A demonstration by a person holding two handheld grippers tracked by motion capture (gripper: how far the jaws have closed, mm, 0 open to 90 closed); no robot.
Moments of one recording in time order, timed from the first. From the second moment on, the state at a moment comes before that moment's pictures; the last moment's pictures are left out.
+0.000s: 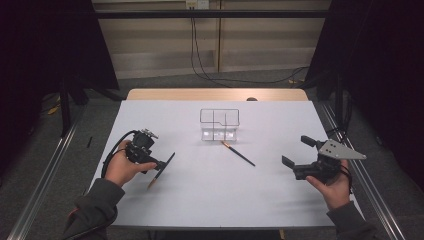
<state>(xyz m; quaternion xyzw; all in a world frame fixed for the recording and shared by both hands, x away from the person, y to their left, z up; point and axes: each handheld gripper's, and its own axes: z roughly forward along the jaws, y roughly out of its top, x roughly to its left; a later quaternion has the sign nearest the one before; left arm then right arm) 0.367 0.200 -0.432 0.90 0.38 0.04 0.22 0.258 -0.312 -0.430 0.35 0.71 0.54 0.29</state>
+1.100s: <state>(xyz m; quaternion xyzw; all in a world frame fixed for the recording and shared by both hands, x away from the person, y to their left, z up) 0.356 0.204 -0.445 0.89 0.41 0.00 0.18 0.258 -0.313 -0.430 0.35 0.71 0.54 0.29</state>
